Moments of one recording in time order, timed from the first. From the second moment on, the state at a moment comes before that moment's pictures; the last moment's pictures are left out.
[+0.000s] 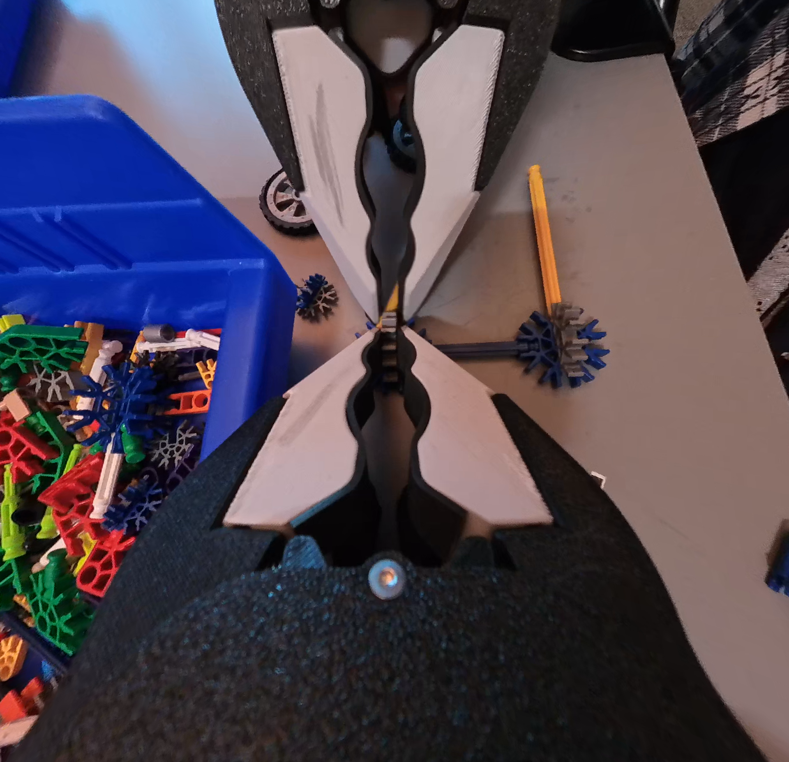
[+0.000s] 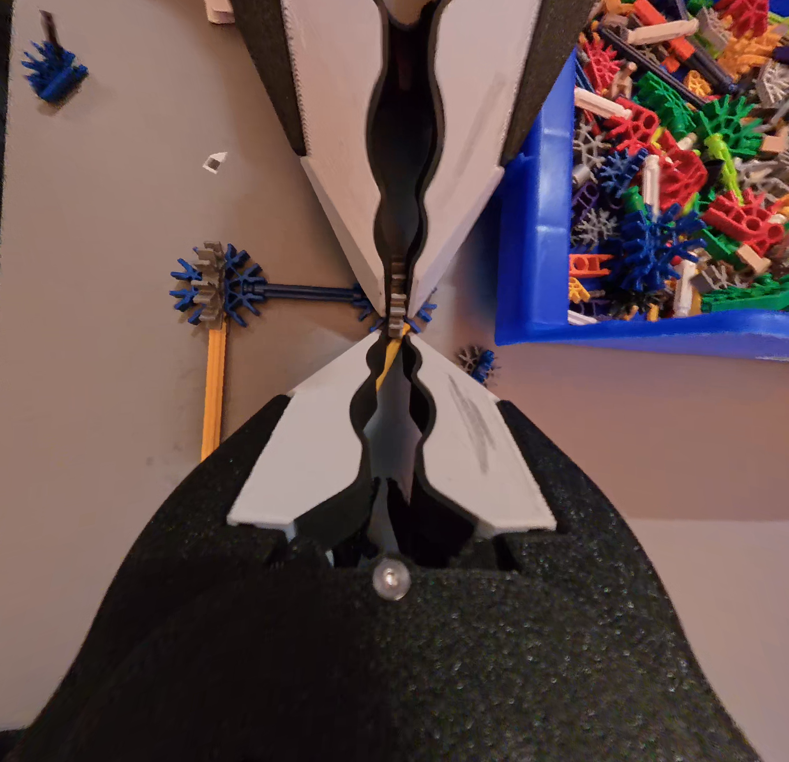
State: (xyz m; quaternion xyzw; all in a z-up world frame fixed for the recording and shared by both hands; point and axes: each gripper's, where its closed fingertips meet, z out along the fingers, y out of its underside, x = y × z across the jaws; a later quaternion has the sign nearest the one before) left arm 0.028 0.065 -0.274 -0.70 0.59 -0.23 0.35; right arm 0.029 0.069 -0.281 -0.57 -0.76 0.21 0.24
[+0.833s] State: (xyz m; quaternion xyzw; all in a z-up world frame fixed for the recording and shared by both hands) left arm 0.030 0.056 -0.274 -0.68 0.60 -0.25 0.33; right arm 0.028 0.058 -0.280 -0.47 -0.83 0.25 0.15
